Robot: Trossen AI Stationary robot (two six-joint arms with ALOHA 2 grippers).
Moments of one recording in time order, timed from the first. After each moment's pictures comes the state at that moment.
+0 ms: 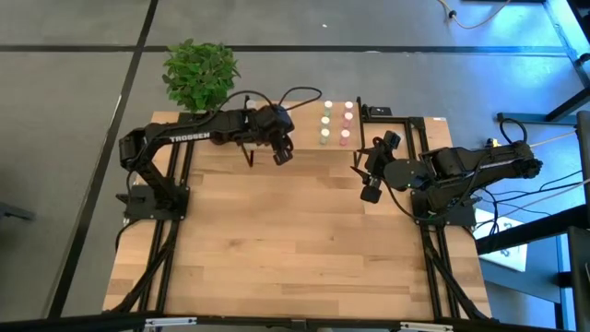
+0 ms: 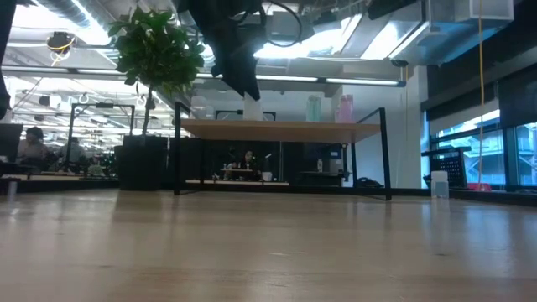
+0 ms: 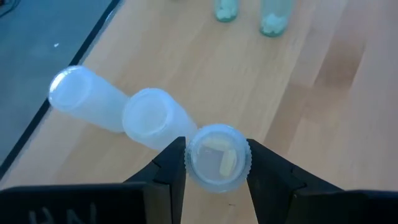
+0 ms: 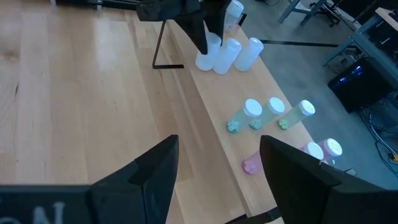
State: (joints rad) left arm 0.34 1.63 1.43 -0.67 -0.24 -0.01; right arm 0.24 1.12 1.22 -0.83 0.70 0.12
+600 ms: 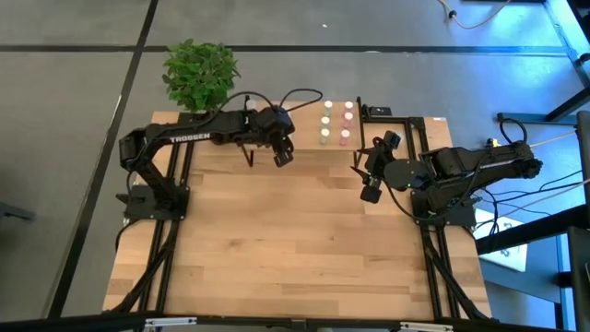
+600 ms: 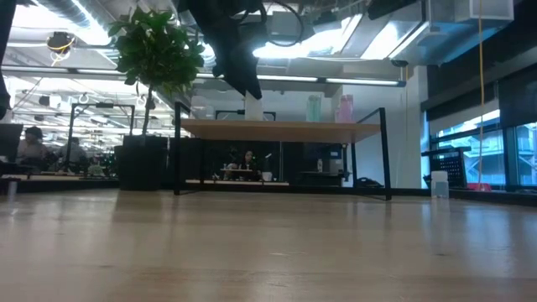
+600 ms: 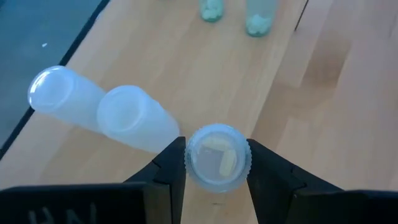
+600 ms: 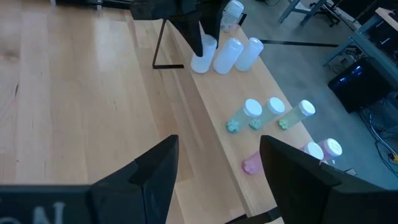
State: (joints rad) left arm 0.33 1.63 1.43 -0.67 -0.22 -0.02; right arm 0.24 1.12 1.22 -0.83 0.70 0.12
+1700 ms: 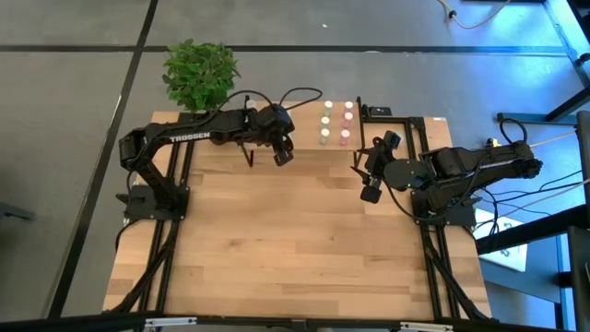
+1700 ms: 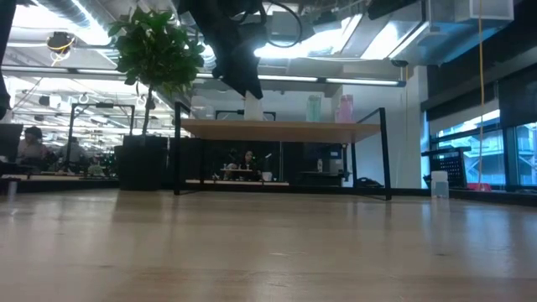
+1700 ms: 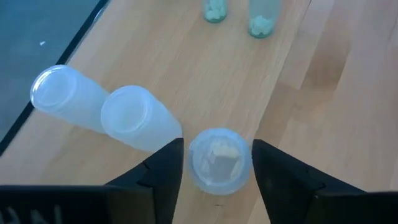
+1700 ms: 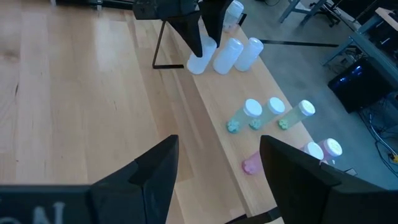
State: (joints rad) left arm 0.34 1.63 1.43 -0.67 -0.20 -0.03; right arm 0.24 1.12 1.22 -0.83 0.70 0.12
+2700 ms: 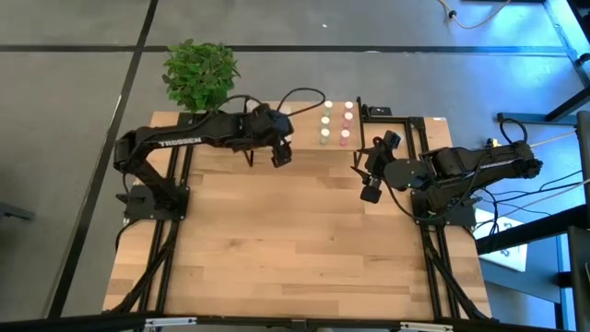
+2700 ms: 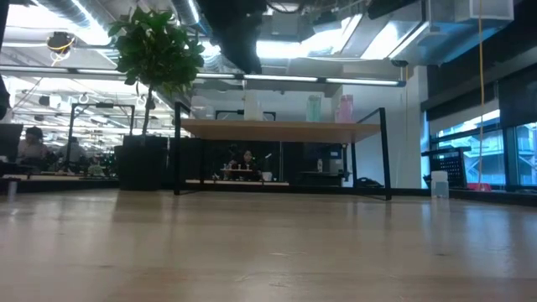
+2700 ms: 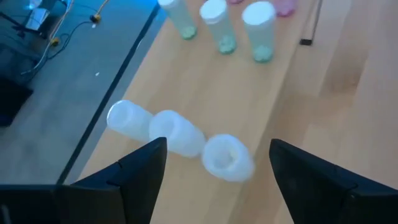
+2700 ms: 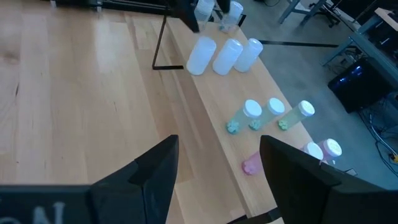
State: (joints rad) left arm 0.23 1.58 1.51 -0.75 -0.43 0.03; right arm 0.24 1.12 1.22 -0.83 0.70 0.12
